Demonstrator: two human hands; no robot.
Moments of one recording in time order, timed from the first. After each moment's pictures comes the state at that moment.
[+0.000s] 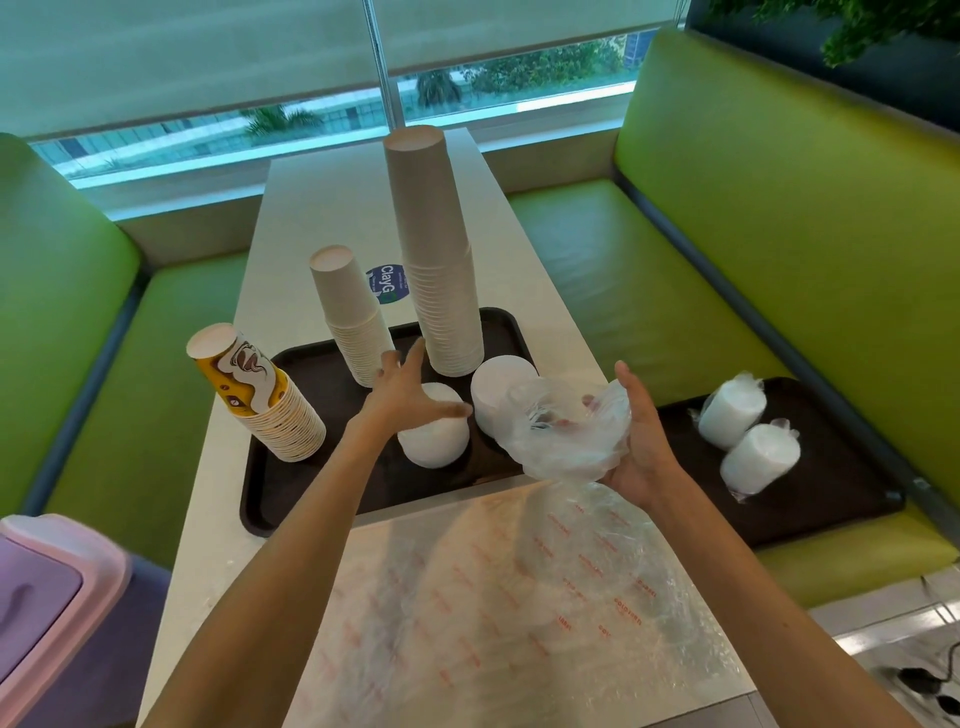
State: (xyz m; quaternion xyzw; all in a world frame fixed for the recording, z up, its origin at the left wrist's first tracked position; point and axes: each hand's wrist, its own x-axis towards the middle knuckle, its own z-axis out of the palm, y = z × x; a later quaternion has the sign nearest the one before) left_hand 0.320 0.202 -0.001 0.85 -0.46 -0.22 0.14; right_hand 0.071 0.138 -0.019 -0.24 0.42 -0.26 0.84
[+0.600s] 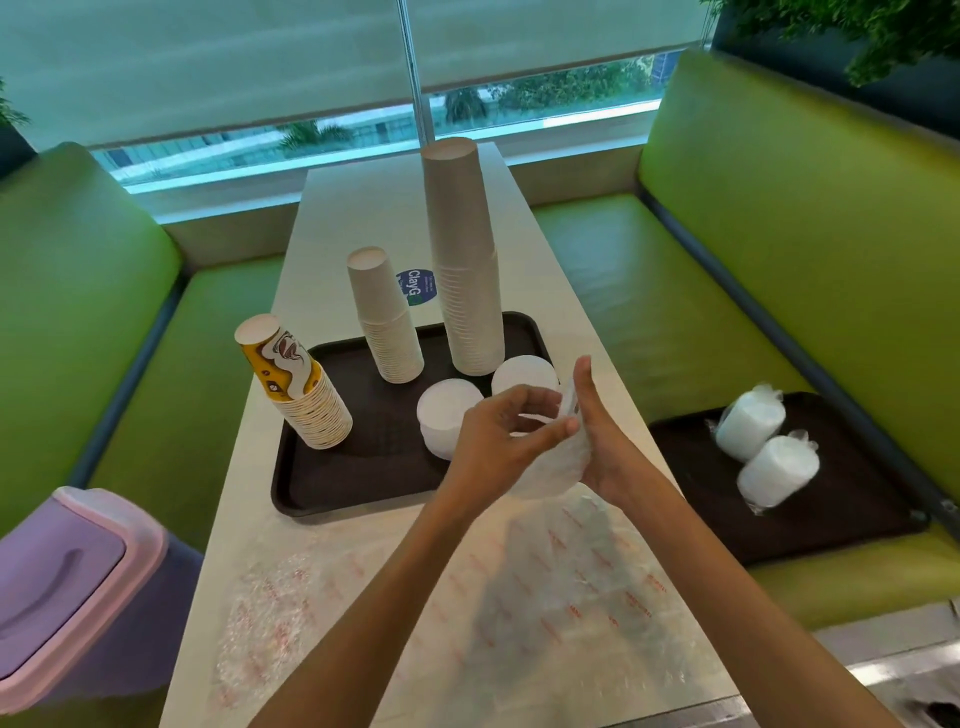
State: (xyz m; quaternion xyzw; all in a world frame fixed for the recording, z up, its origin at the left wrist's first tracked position) left_hand 0.205 0.260 0.035 0.64 -0.46 -0.34 0.51; right_hand 0.108 0.165 -0.009 -0.46 0.38 -0.17 0.79
